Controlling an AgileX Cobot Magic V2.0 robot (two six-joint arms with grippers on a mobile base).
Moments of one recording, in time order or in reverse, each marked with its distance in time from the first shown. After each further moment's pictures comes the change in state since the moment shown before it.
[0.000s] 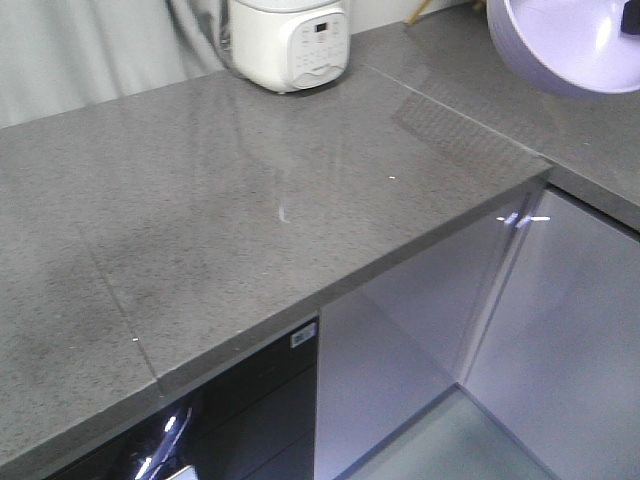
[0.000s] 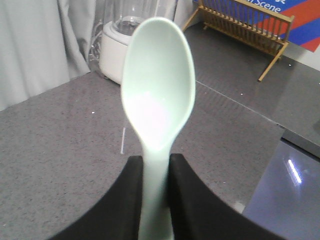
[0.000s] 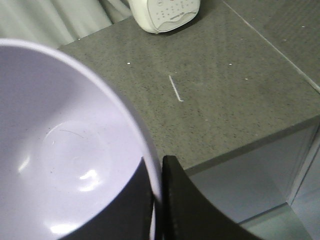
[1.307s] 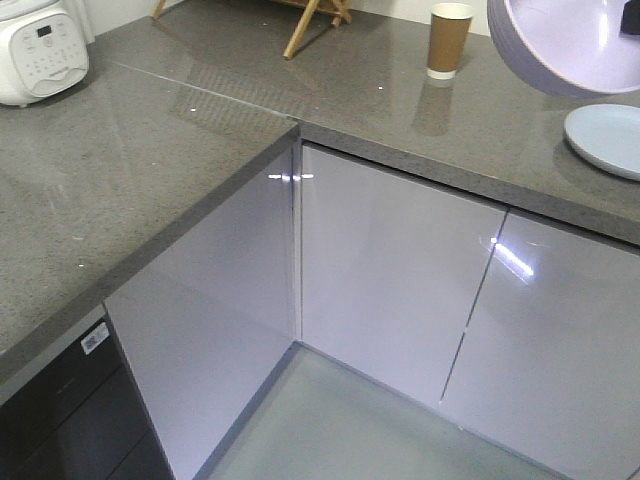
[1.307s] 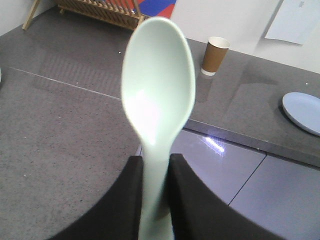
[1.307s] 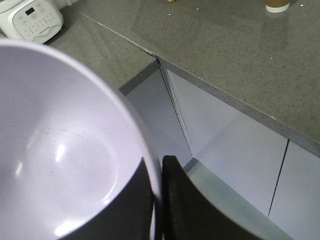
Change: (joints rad) left arm 0.000 0.000 0.000 0.000 0.000 0.000; right arm 0.000 0.000 0.000 0.000 0.001 0.000
